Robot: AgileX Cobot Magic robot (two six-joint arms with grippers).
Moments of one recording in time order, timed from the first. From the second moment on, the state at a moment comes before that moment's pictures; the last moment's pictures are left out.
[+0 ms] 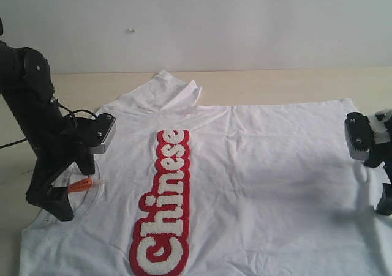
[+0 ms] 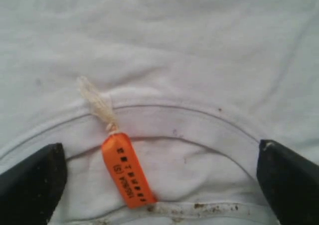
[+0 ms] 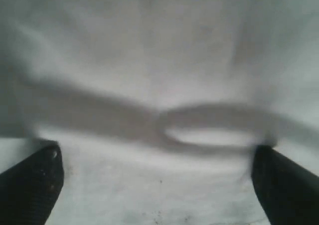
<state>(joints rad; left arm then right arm) -0.26 2.05 -1.26 -0.24 0.99 1.54 -0.27 1.98 -1.08 0.10 0.78 -1.51</state>
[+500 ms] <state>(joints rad) -0.26 2.08 -1.27 -0.24 0.88 1.48 -0.27 1.98 -1.08 0.10 0.78 -1.51</state>
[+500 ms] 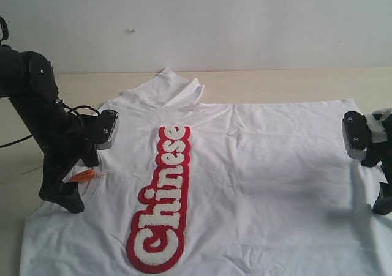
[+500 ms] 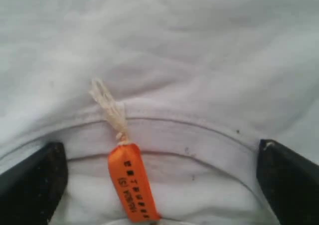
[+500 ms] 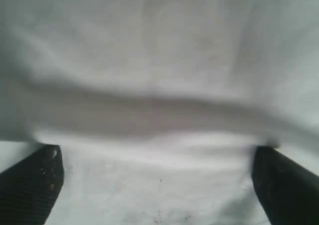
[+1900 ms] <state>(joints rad) -0.22 2.13 -1.30 -0.13 0.88 1.23 -0.26 1.98 -1.09 0.04 0.79 -1.41</state>
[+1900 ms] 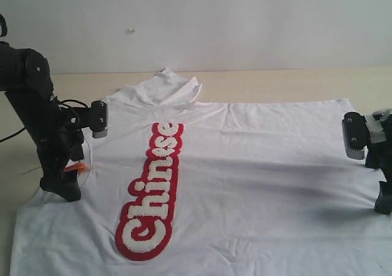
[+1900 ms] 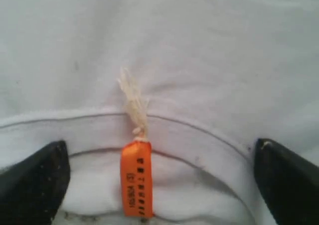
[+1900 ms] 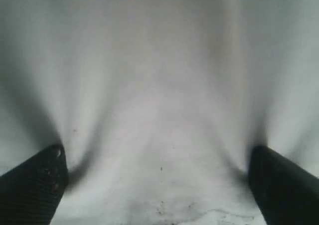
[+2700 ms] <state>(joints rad) -0.20 1.88 -1.29 -0.06 0.93 1.17 -0.25 1.76 -1.16 0.06 0.80 -1.36</state>
